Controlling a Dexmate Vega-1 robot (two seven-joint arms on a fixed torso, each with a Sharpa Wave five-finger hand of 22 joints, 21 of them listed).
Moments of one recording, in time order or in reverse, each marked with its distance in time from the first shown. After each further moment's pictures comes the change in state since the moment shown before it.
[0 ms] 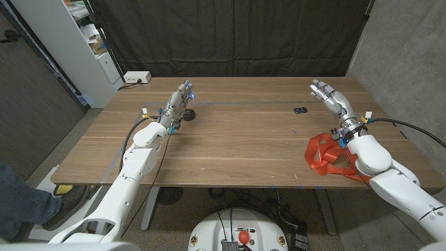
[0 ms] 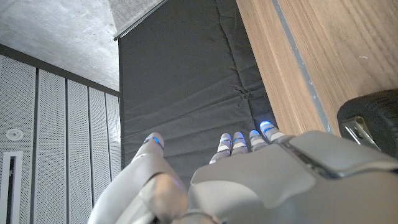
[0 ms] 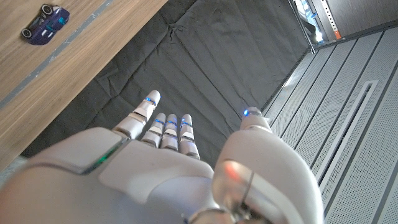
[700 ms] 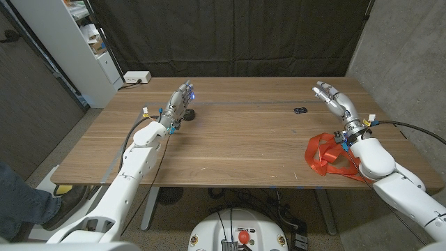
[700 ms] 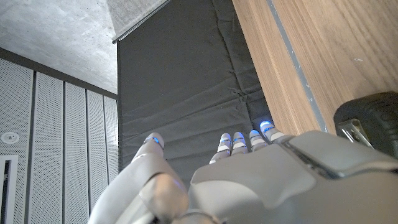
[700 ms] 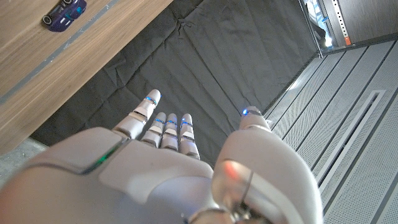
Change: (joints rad) left arm -0.016 0.006 0.006 0.019 0.004 0.008 -0.012; left_hand 0.000 0.000 -0.003 -0.003 0.000 0.000 0.000 0.000 0.000 0.000 0.000 0.000 -0.003 0.000 0.000 0.000 0.000 0.005 0.005 -0.010 0.000; right arm -0.053 0.010 0.046 -0.031 -0.068 -0.025 -0.040; right_hand 0.007 0.007 -0.001 -0.005 0.000 0.012 0.002 0.000 0.000 0.009 -0.002 0.000 0.000 0.015 -0.004 0.000 -0.002 0.012 0.002 -0.008 0.000
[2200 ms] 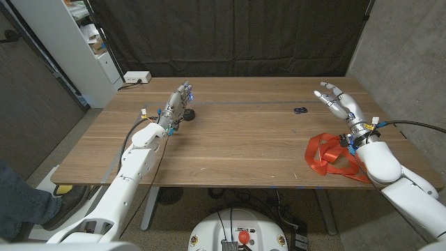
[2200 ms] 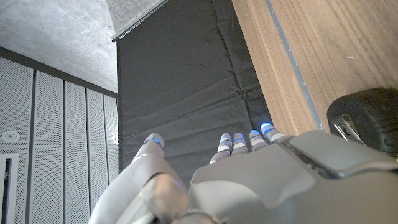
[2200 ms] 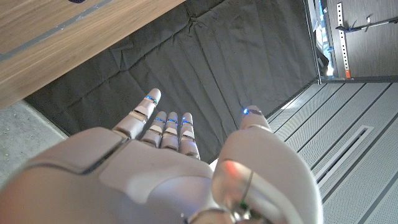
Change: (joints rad) left arm 0.012 0.000 -0.010 0.002 -0.006 -0.013 -0.006; left_hand -0.005 0.005 -0.007 -0.007 -0.007 -0.002 0.002 0.000 0.000 -0.011 0.000 0.000 -0.004 0.000 0.000 0.000 0.000 -0.005 0.005 -0.015 0.000; right arm -0.101 0.015 0.093 -0.105 -0.194 -0.080 -0.046; right_hand 0.000 0.000 0.000 -0.008 0.000 0.014 -0.004 0.000 0.000 0.021 0.000 0.004 0.000 0.012 0.002 0.000 -0.003 0.020 0.002 -0.012 0.000
